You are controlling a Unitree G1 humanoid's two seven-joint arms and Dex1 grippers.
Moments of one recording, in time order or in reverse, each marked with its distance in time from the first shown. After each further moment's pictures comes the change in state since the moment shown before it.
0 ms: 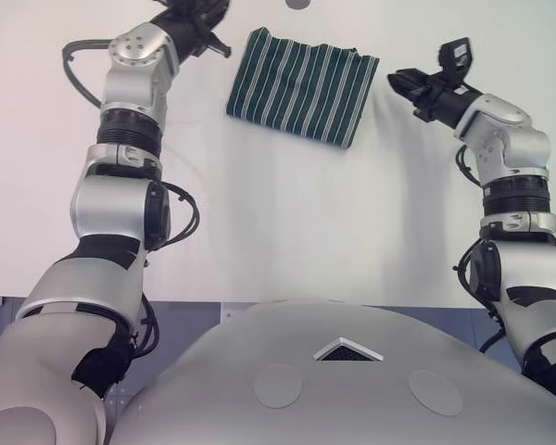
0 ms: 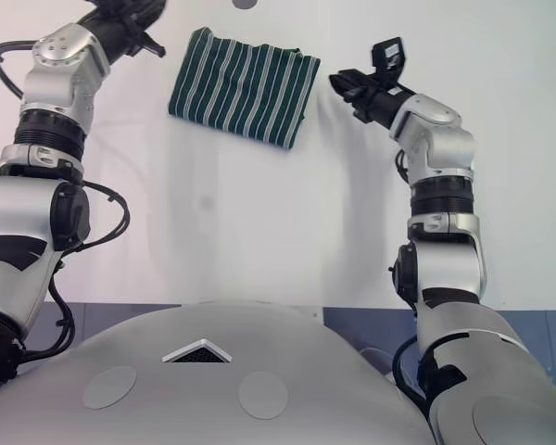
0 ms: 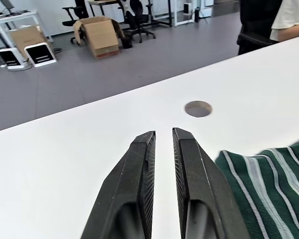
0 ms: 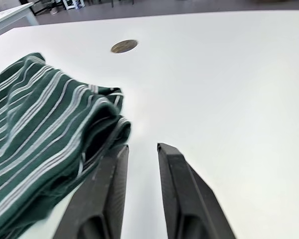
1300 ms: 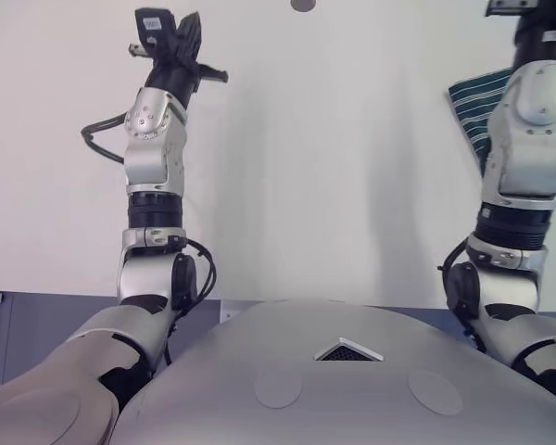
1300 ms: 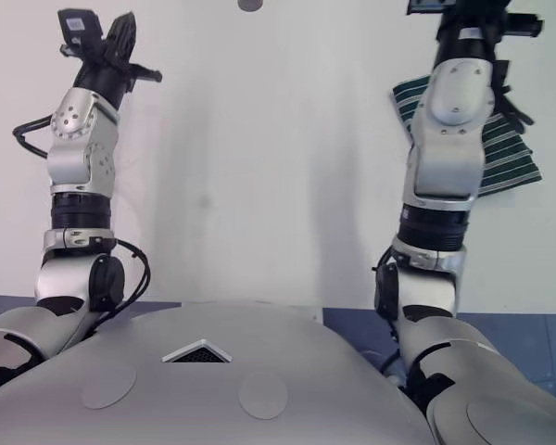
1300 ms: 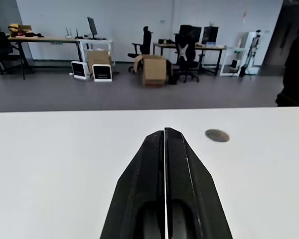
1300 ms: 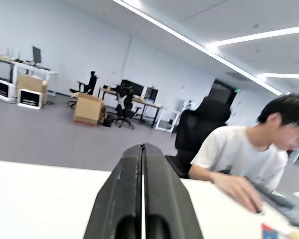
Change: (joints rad) left arm 0.416 -0.206 0.088 -0.686 -0.051 0.083 0.269; right arm 0.116 0.176 -0.063 -0.558 -0.430 -0.048 -0.836
